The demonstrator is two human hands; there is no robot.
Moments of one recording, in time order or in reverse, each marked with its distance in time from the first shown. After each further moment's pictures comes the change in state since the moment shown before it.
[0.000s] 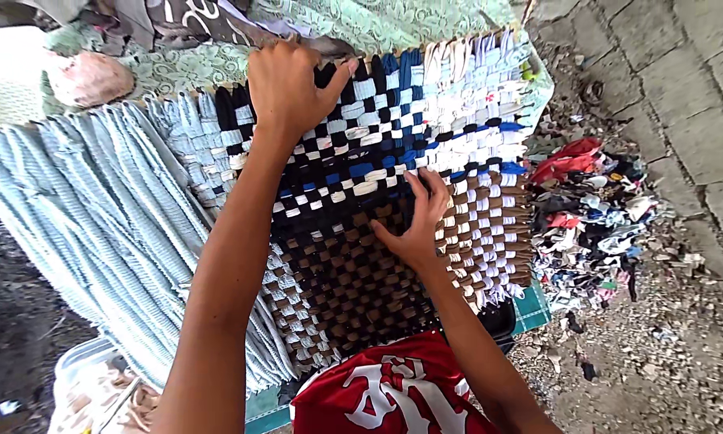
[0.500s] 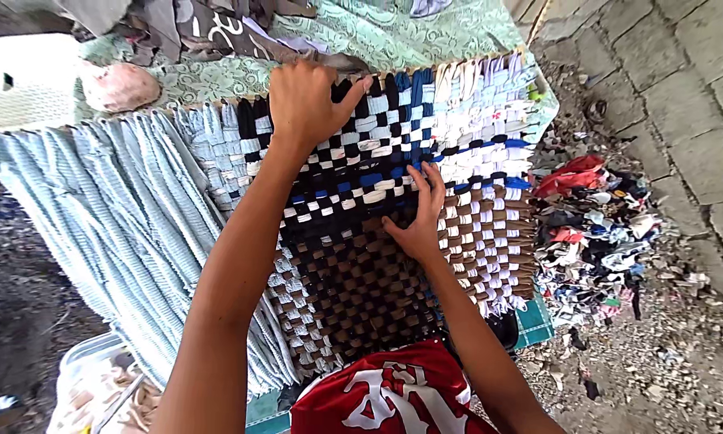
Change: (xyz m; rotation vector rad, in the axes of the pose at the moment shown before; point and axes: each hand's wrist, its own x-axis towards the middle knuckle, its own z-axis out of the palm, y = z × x) left_hand -0.002 -0.002 0.001 -0.007 0.032 0.039; right_hand 0.026 0.015 0.014 0.136 -0.077 -0.017
